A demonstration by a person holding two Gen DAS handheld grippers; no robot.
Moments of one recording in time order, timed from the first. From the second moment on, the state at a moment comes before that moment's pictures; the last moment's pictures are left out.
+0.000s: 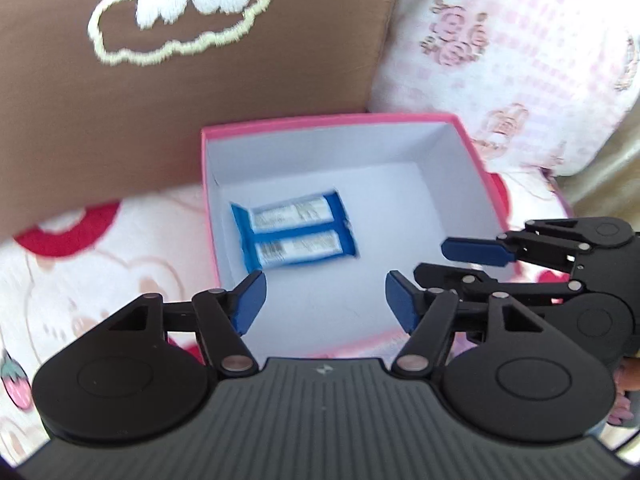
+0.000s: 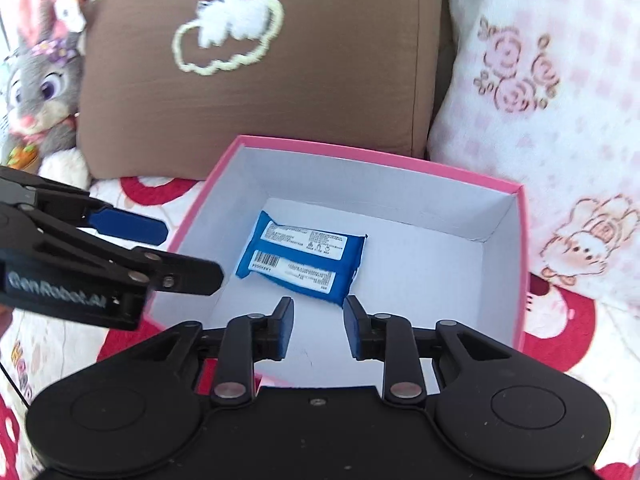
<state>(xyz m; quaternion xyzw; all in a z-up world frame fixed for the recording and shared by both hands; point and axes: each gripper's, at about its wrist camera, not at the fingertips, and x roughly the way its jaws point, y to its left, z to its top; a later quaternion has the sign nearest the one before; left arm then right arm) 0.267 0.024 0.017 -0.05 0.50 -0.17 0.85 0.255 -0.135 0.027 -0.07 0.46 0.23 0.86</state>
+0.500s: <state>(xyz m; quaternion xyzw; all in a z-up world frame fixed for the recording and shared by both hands) 0.206 0.039 0.047 -0.01 0.49 -0.14 0.86 0.179 -0.151 0.058 -0.11 0.41 0.23 0.87</state>
